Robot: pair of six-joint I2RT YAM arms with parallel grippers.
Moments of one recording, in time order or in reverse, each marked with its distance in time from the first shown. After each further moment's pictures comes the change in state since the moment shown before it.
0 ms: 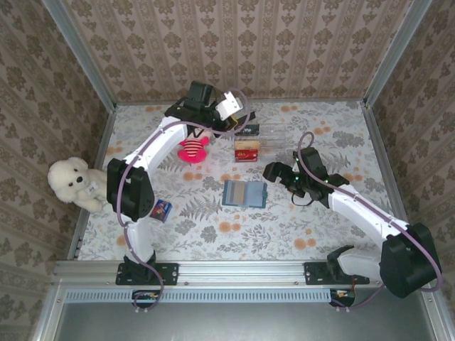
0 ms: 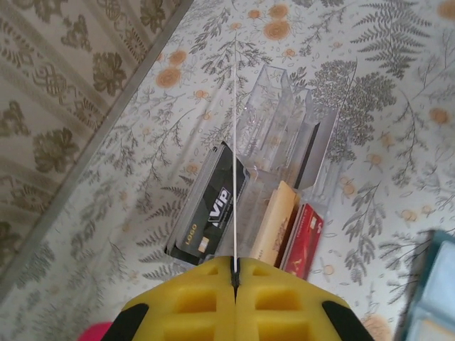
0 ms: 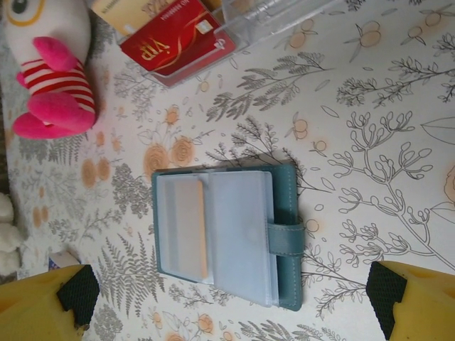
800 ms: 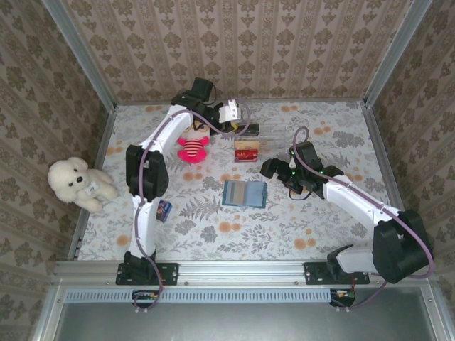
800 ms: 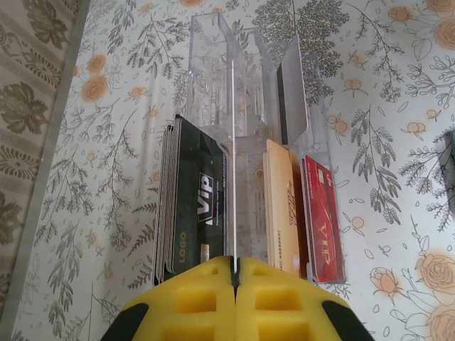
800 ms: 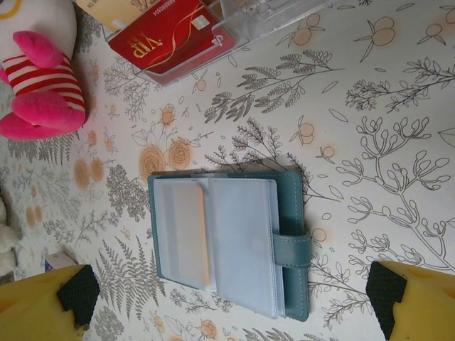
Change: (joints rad) left arm 0.074 0.309 0.337 -0.278 0.211 0.459; right arm -0.010 0.098 0.077 -0.032 -0.034 -0.007
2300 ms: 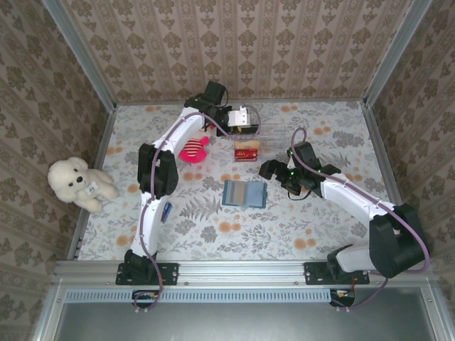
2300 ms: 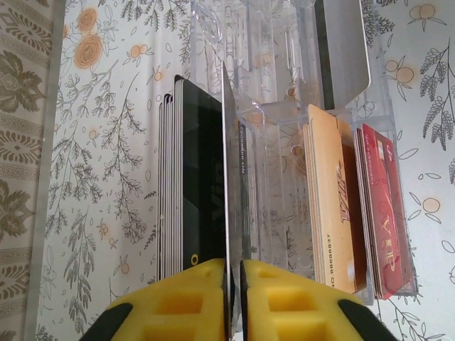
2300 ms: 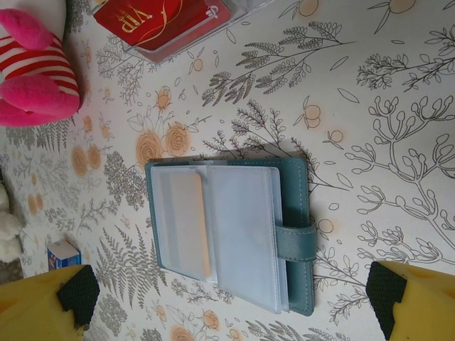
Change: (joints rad) left arm -0.056 0.113 0.098 0.016 -0.189 0.040; right arm -0.009 0.039 0.000 0.008 -0.055 0.002
